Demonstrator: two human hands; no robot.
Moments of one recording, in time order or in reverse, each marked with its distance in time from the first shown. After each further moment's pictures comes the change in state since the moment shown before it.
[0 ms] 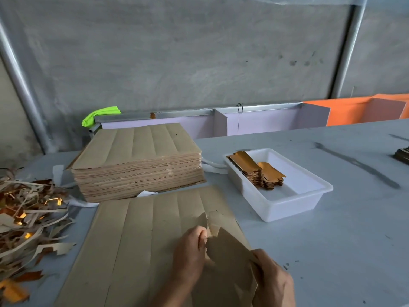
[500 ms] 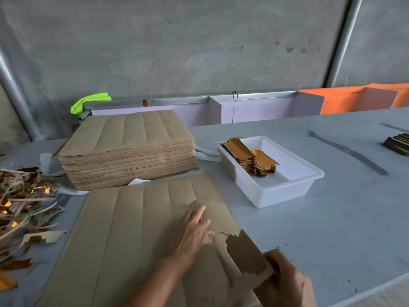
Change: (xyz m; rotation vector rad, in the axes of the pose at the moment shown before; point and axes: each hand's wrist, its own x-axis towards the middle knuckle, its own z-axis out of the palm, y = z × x) left_hand 0.012 0.008 -0.002 0.564 -0.311 0.388; right_hand -0.017 0.015 -0.035 -0.168 -0.026 0.130
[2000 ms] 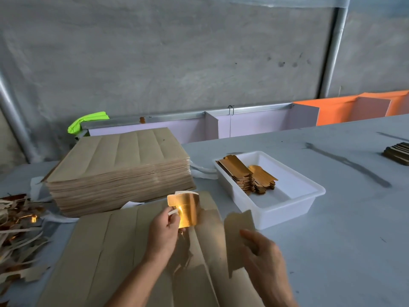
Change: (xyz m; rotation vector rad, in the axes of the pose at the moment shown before) left_hand 0.036 -0.027 -0.036 -0.933 0.473 -0.499; right_hand 0.078 -0.028 0.028 0.309 -0.116 0.253
